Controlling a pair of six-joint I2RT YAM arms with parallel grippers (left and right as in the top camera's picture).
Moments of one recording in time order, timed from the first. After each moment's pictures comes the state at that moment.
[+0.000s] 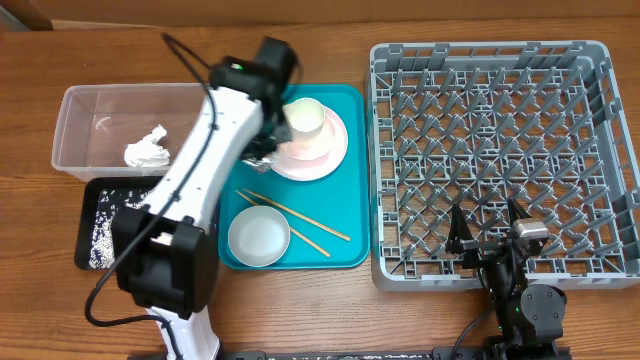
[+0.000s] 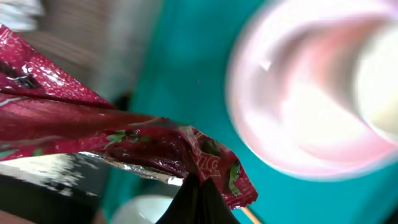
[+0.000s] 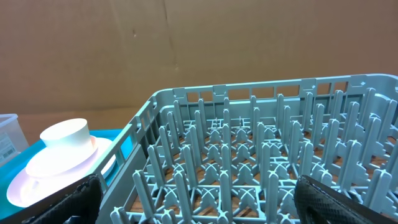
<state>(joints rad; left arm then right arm) -0.30 1.95 1.79 -1.31 -0.17 -0.67 0.11 0.01 0.02 -0.04 -0.02 0.13</state>
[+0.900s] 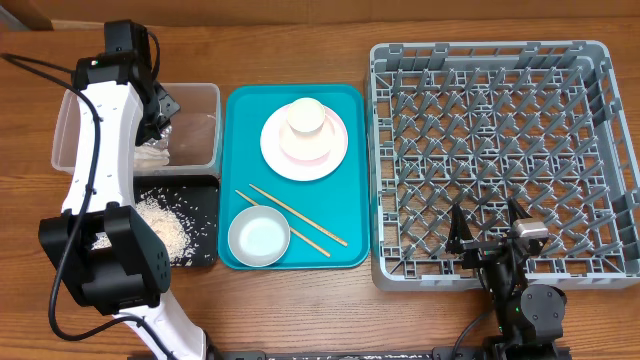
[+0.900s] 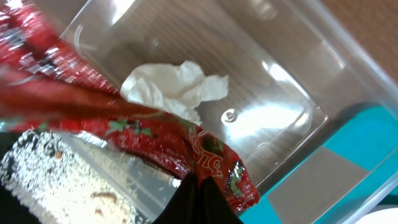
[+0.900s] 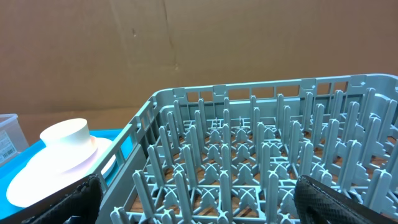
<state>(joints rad) 0.14 1.95 1.79 -1.13 -0.22 -0.61 0.11 0.01 0.02 -0.03 -0.02 0.13</state>
